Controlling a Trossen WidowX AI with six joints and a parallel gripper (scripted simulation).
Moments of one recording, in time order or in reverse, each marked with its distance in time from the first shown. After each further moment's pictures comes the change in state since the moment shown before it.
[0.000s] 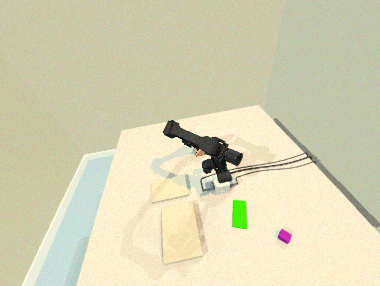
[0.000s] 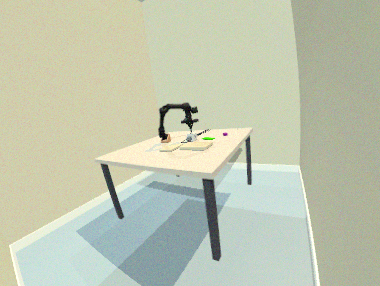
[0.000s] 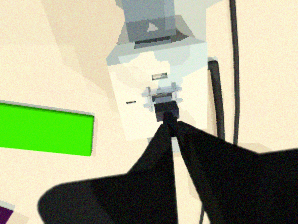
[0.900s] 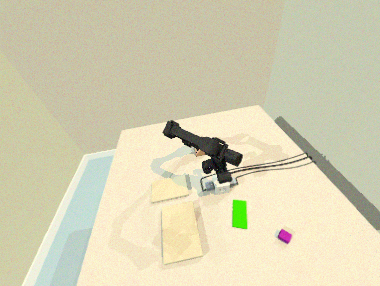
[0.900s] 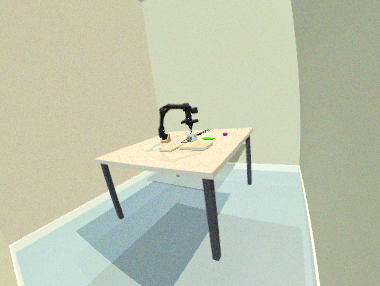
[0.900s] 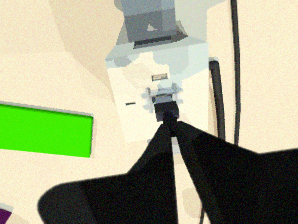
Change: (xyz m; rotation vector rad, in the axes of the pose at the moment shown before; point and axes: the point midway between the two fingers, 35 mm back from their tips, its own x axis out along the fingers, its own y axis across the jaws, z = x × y) arm 0.003 0.000 0.000 0.000 0.002 -0.001
